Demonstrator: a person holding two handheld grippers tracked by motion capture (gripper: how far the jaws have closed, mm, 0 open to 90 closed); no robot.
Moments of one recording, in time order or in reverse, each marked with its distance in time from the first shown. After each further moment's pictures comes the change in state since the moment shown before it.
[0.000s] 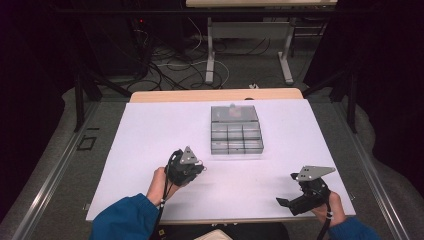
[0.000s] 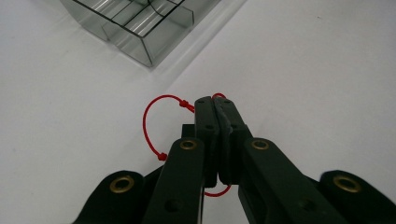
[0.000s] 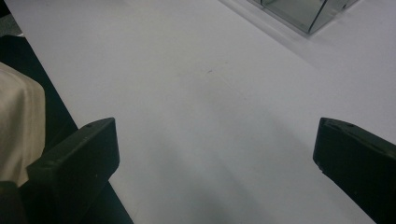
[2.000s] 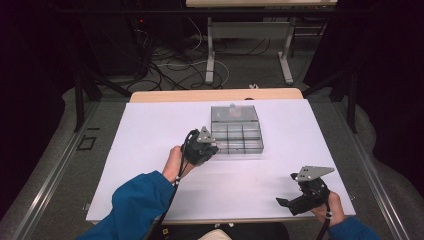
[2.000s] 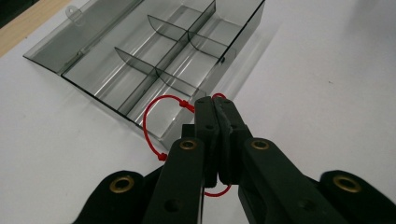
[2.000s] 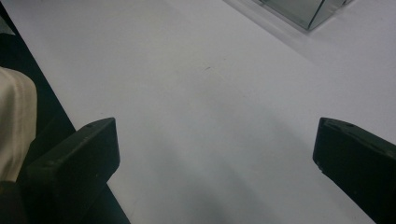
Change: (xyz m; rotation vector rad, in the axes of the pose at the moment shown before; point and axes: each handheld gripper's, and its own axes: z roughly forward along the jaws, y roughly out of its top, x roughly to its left) left arm 0.016 0.065 0.025 -0.051 -0.025 0.045; right arm -0.001 -0.001 0.002 0.010 -0.008 -0.004
